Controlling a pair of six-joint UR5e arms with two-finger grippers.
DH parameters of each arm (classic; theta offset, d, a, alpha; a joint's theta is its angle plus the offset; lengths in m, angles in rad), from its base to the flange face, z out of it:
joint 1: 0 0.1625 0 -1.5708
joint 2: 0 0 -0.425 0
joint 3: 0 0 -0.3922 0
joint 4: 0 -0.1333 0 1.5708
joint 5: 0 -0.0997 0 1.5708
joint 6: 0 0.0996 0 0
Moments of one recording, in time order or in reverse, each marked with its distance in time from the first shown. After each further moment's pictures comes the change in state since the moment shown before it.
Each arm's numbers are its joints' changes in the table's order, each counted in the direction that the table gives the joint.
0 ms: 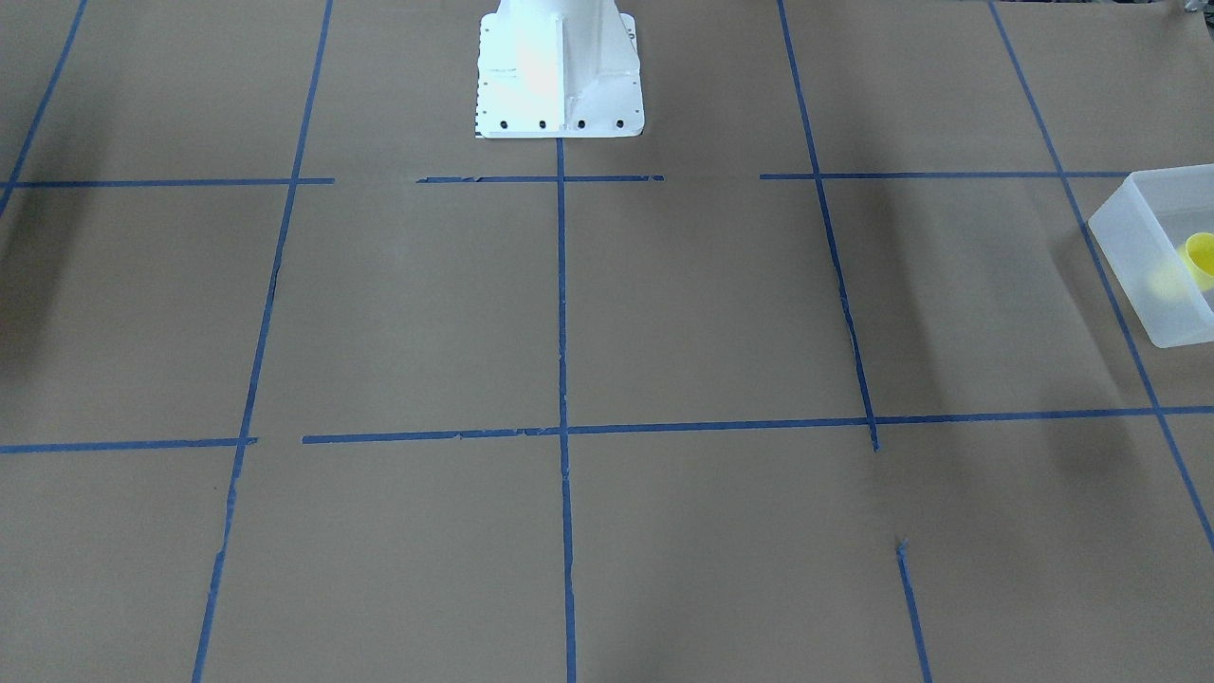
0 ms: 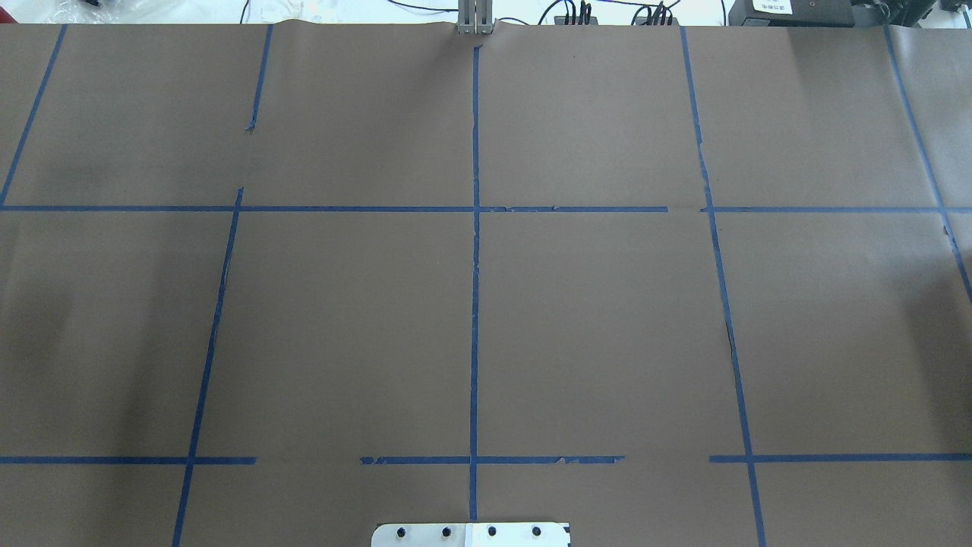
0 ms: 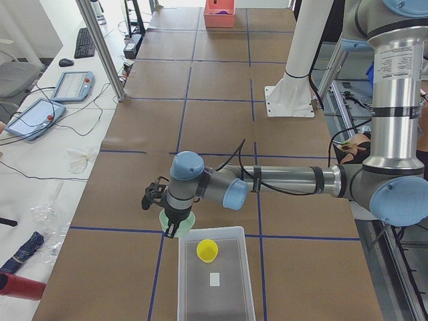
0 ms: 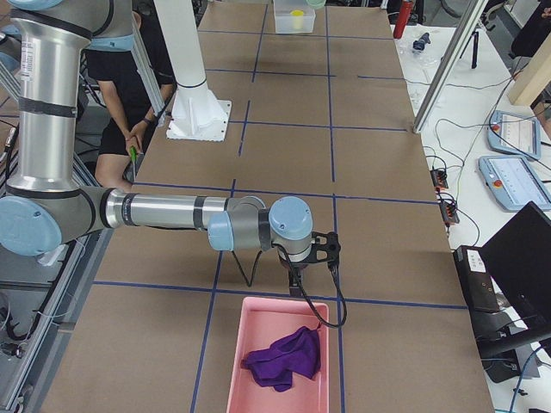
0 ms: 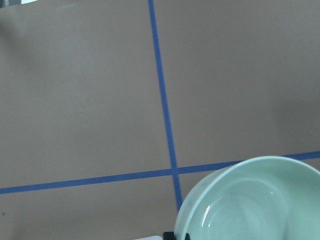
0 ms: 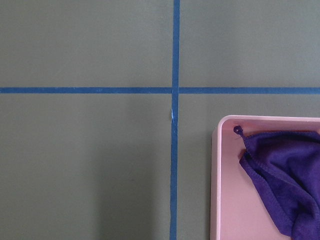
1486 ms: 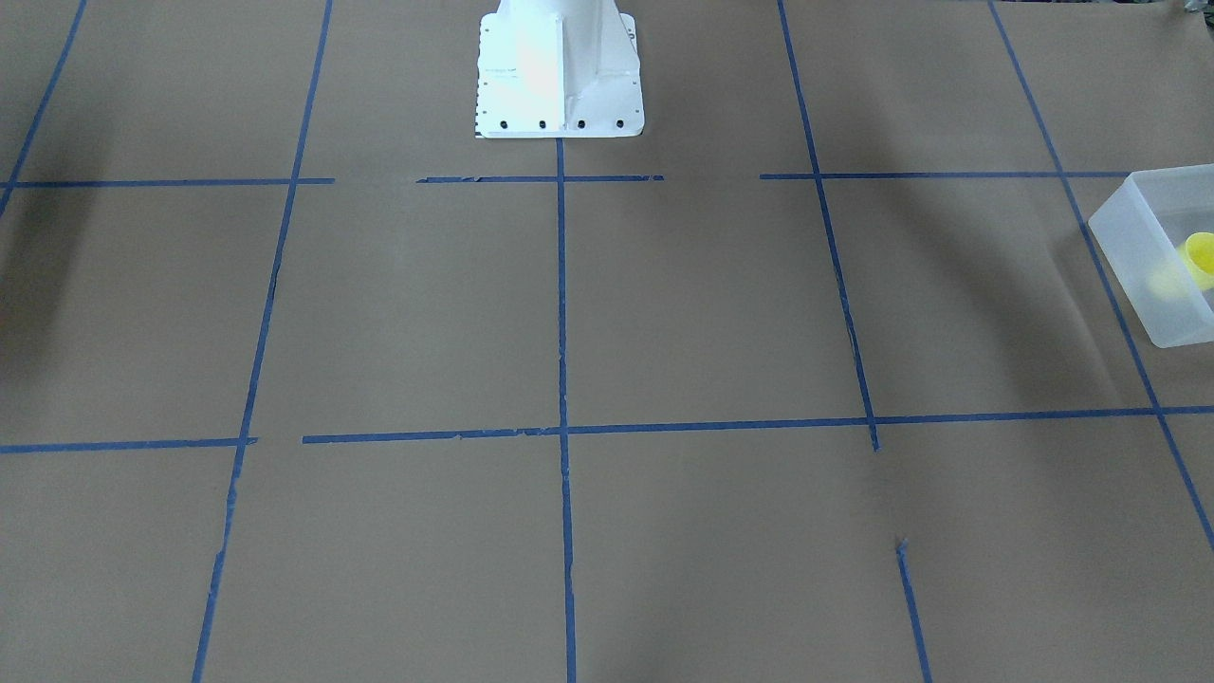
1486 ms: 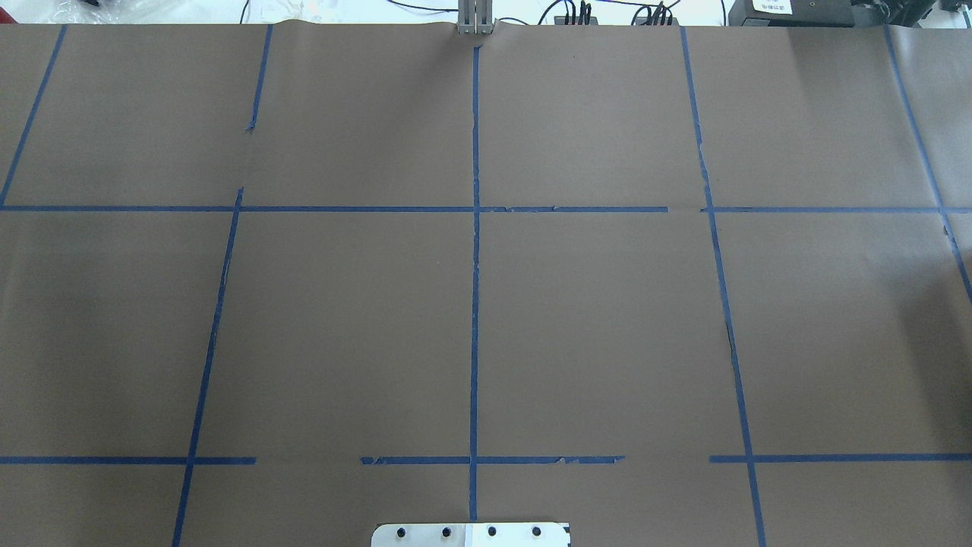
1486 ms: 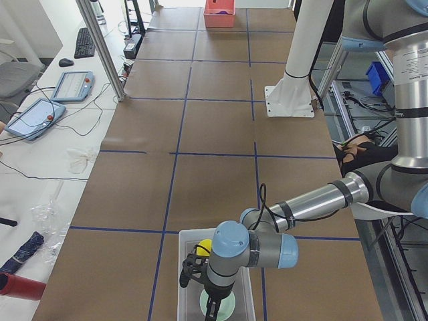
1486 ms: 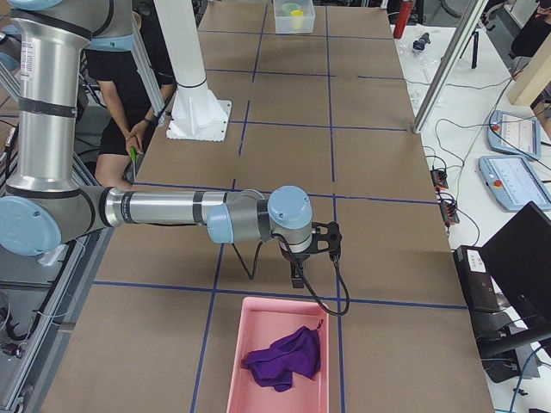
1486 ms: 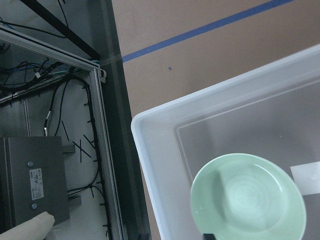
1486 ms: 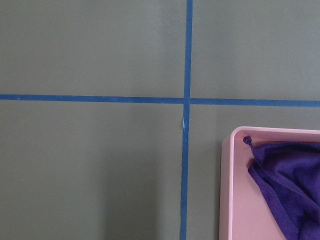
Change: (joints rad) left arm -0.181 -0.116 -0.181 0.114 -0.112 0.265; right arm 0.000 0.002 -0.036 0.001 -0.002 0.007
